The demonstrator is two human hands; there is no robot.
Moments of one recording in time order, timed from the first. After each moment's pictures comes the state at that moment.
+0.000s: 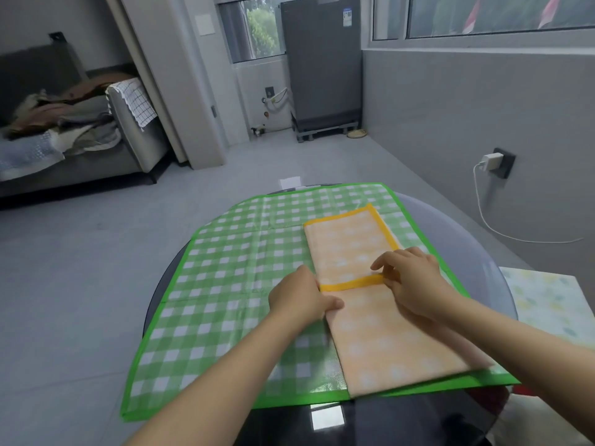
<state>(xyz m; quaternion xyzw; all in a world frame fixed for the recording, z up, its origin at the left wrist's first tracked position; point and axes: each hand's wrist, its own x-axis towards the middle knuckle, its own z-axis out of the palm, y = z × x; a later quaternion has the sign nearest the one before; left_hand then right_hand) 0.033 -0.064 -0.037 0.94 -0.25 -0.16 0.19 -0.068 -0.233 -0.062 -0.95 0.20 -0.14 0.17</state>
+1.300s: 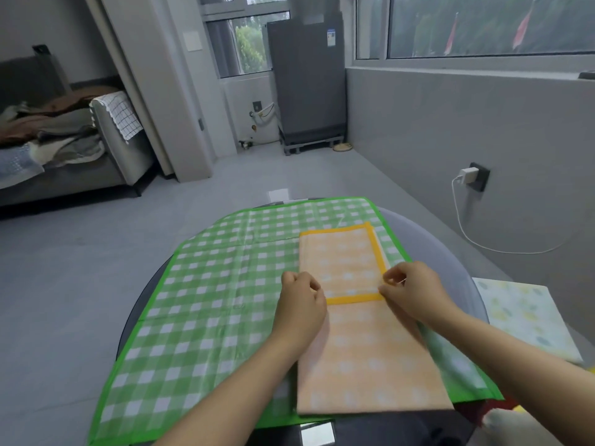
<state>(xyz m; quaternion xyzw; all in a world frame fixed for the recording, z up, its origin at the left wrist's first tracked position) 0.022 -0.092 -0.058 0.88 -0.30 -0.07 0.36 -0.082 -0.253 -0.057 -0.87 0.34 -0.17 0.32</state>
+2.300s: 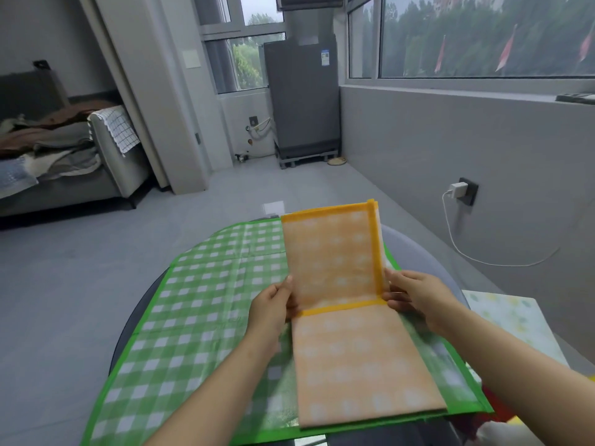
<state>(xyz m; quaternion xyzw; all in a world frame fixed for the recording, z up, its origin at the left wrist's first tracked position) 0.049 -0.084 -0.058 0.67 -0.04 -0.22 0.71 -0.083 -0.273 -0.051 -0.59 0.39 -0.18 0.69</state>
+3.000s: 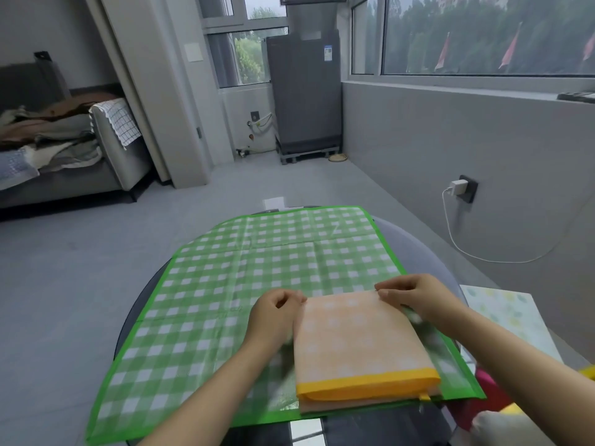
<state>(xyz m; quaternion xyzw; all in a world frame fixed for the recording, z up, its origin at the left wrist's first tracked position) 0.030 -0.058 -0.062 0.80 -0.19 -0.16 0.55 -0.105 -0.269 -0.053 -0.79 0.30 -0.11 0.53</state>
